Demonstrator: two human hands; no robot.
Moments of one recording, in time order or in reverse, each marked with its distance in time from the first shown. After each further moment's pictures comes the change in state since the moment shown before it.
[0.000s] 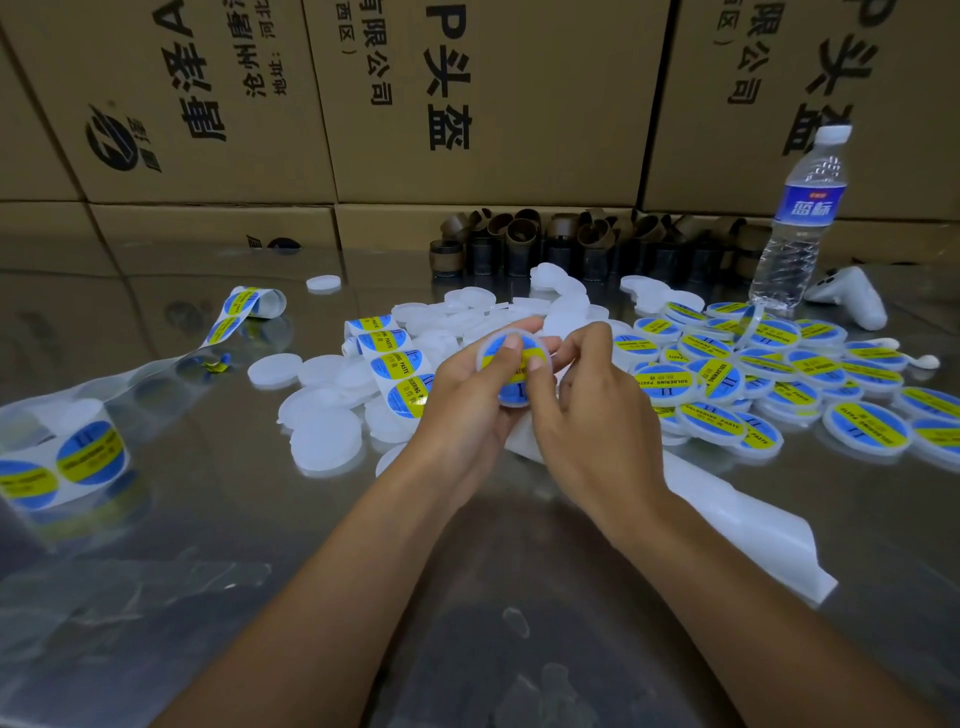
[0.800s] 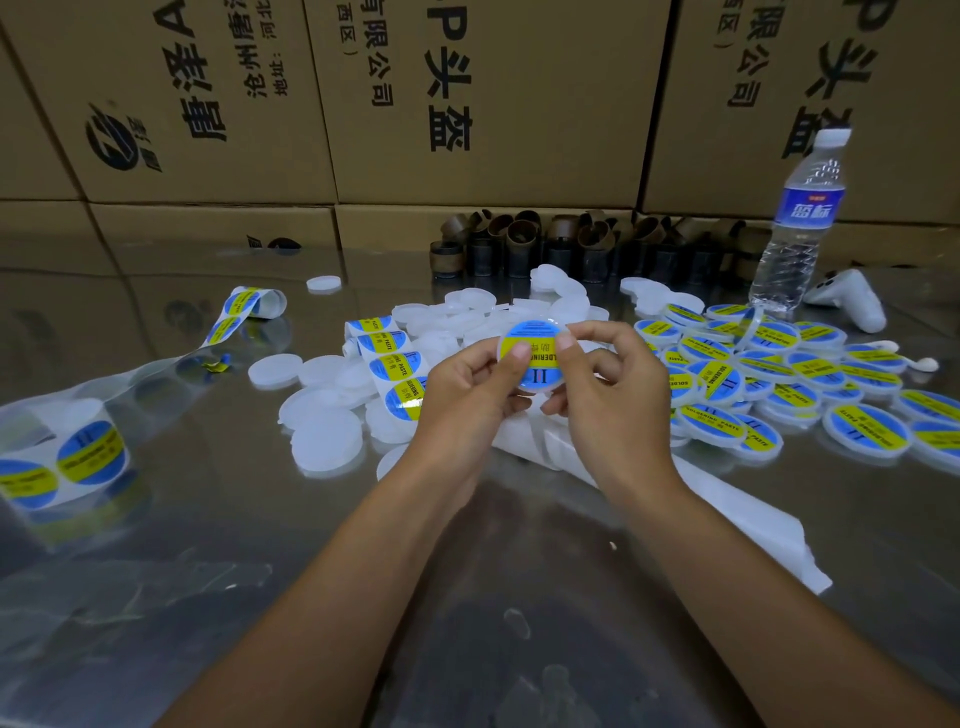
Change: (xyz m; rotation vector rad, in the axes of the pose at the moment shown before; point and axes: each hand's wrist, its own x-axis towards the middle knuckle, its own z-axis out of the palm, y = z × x) left_hand 0.003 -0.009 -0.010 0.256 0.103 0.082; right_hand 0.011 -0.001 -0.003 0.667 0.071 0.303
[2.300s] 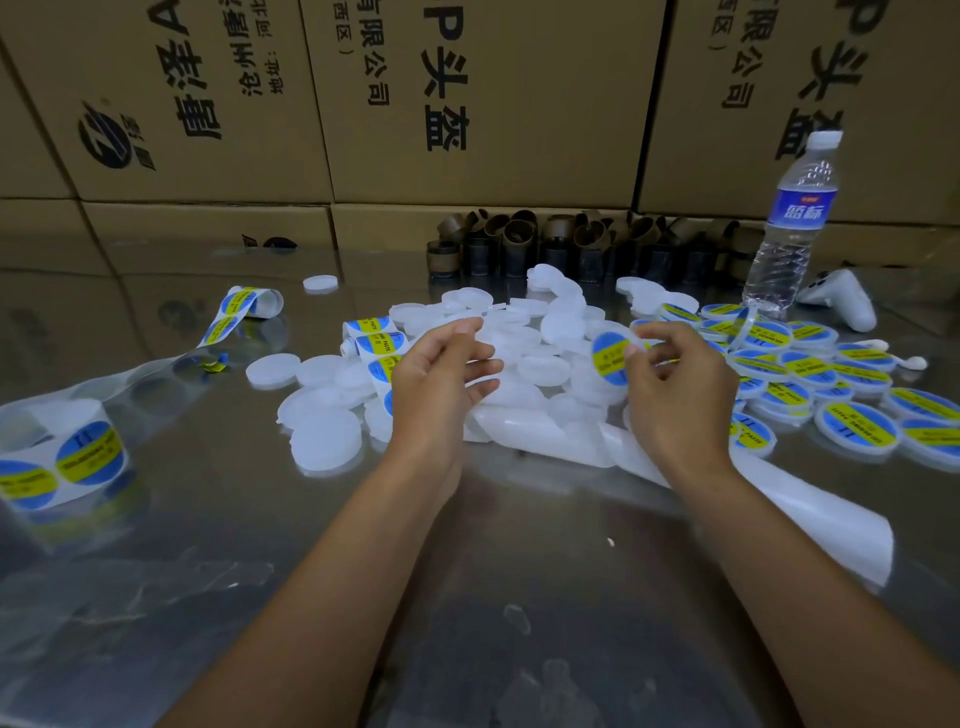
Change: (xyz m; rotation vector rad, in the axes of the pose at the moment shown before) left_hand 0.002 0.016 -0.005 -0.162 0.301 -0.024; right_hand 0.032 0.023 -0.040 -0.472 0.196 -0.097
